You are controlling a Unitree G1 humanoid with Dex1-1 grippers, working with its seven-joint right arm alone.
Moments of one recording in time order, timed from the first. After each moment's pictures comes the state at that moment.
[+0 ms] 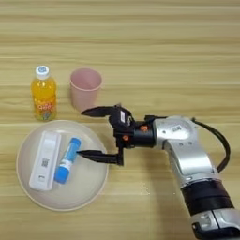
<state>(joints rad) -0.23 -0.53 0.09 0.23 0.26 -0.10 1.34</state>
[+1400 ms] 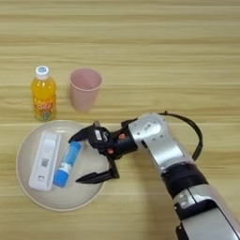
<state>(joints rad) -0.41 -0.50 0.32 0.50 0.03 -0.25 1.49</state>
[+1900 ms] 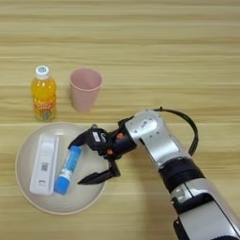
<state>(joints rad) -0.43 -0.49 0.35 0.52 0.02 -0.27 1.54</state>
